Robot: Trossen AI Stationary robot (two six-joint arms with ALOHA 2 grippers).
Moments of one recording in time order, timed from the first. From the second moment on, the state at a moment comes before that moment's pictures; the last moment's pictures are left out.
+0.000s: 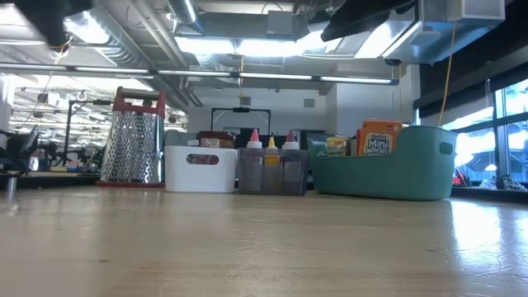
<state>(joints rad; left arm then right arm) -0.72 1.35 1.09 -0.87 -0.34 -0.77 0.43 1.41 1.04 -0.34 0.49 0.07</state>
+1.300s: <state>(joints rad) -0.92 1.63 1.28 -1.30 0.07 -1.72 0.38 1.41 1.04 -0.31 0.49 0.02</state>
